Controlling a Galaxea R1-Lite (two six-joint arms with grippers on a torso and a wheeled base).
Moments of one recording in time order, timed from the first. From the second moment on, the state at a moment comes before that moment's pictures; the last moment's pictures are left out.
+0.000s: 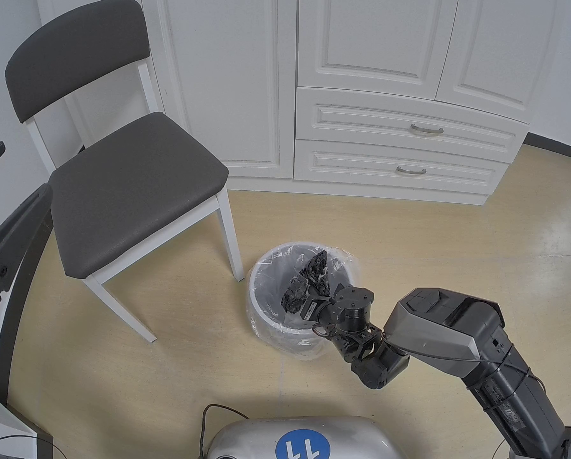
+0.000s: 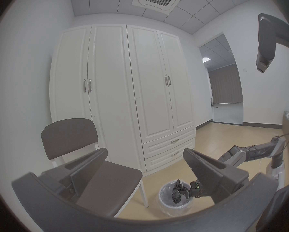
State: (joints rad) left arm -0.55 0.84 -0.53 -0.60 0.06 0.33; right arm 0.59 2.79 -1.37 -1.31 -0.28 0.47
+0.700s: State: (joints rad) left arm -0.55 0.84 -0.53 -0.60 0.06 0.33; right arm 0.60 2.76 -1.35 -1.14 -0.28 0.47
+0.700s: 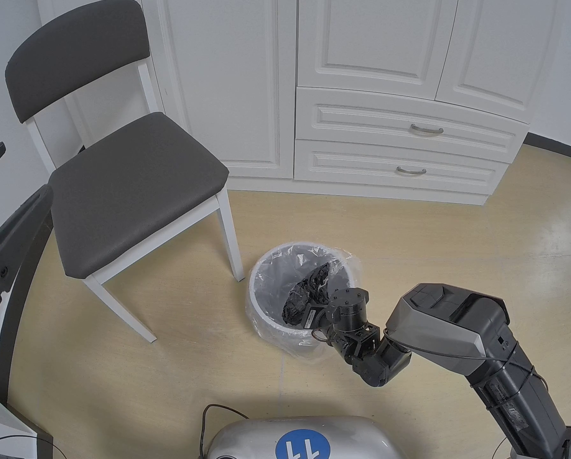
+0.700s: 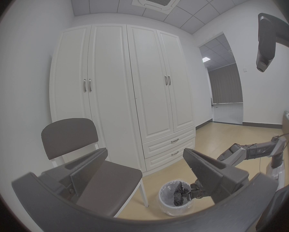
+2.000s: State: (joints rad) left arm -0.55 0.84 -0.51 -0.60 0.06 0.38; right arm 0.62 2.93 -1.81 -1.11 -0.46 0.44
